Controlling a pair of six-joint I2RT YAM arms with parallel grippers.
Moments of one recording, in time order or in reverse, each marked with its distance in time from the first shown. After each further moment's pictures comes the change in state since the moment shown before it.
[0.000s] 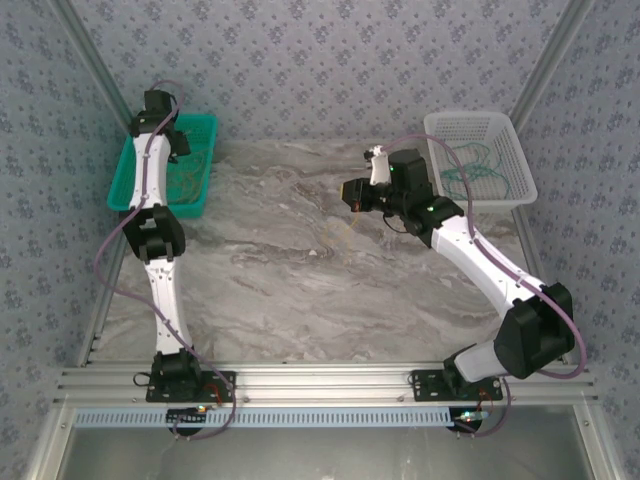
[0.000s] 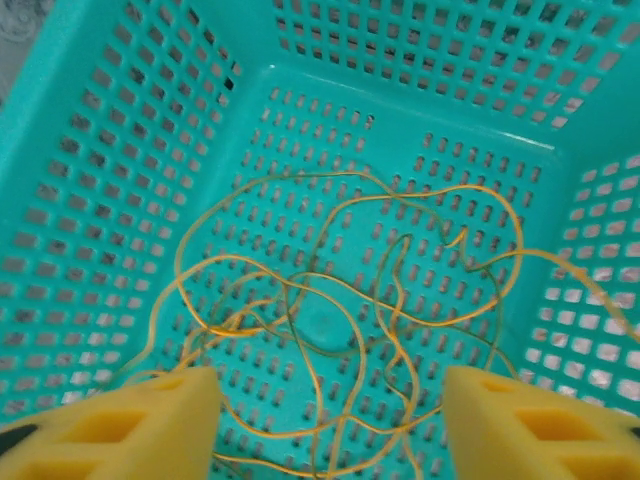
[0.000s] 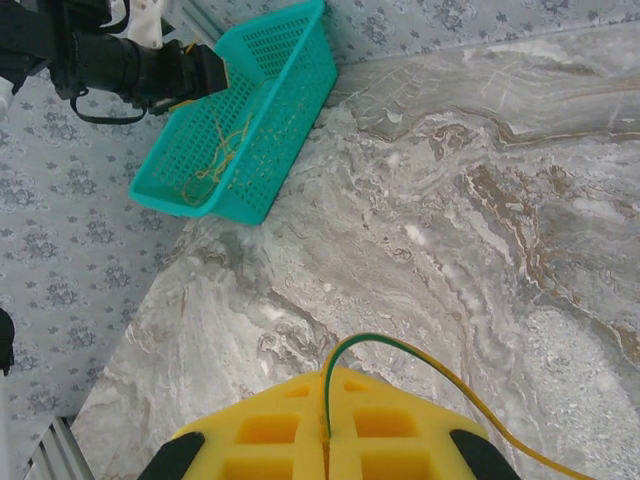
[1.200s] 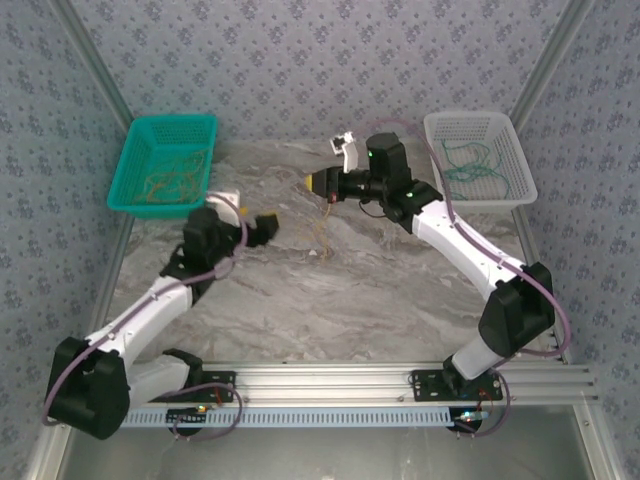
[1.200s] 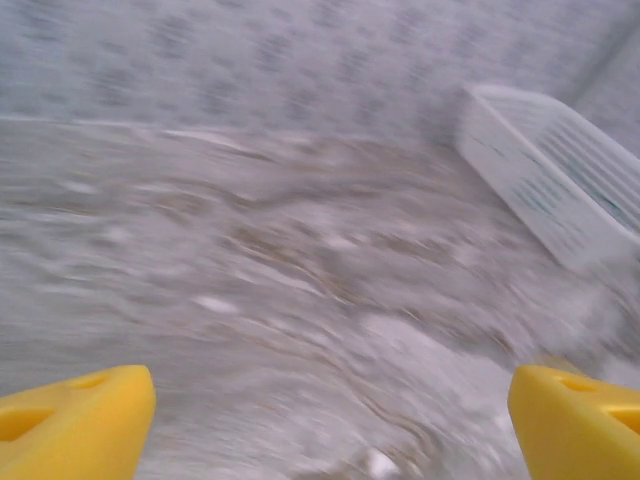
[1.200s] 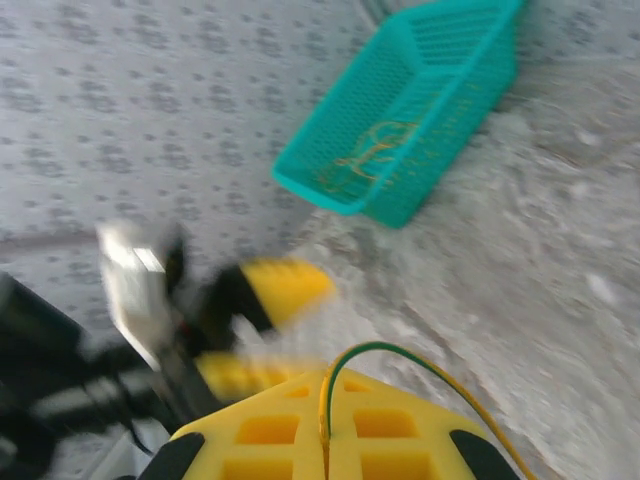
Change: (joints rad) left arm -0.530 -1.447 -2.128 1.354 0.396 -0.134; right arm 0.082 0.144 0.195 0.103 -0.238 0.039
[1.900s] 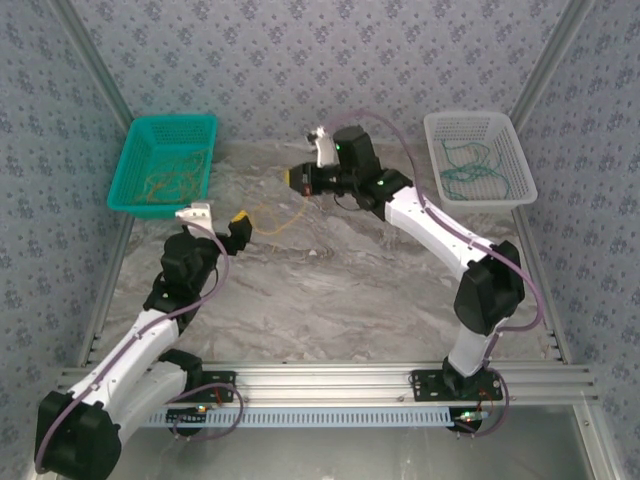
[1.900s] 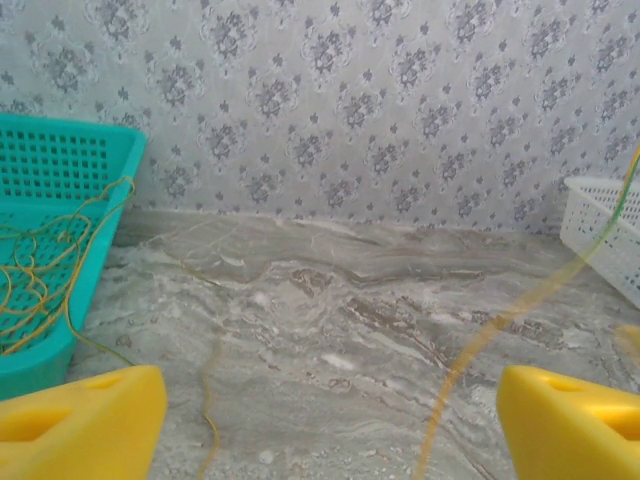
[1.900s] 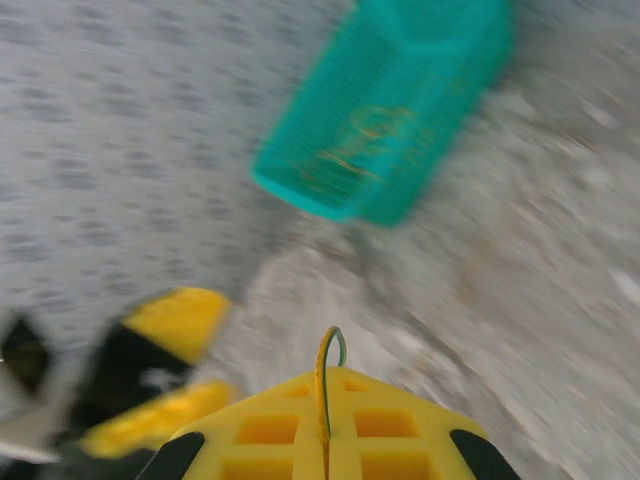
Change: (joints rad) left arm 0.074 -0.270 -0.127 0.014 -0.248 0.069; right arm 0.070 0.182 0.168 -0.147 0.166 0.036
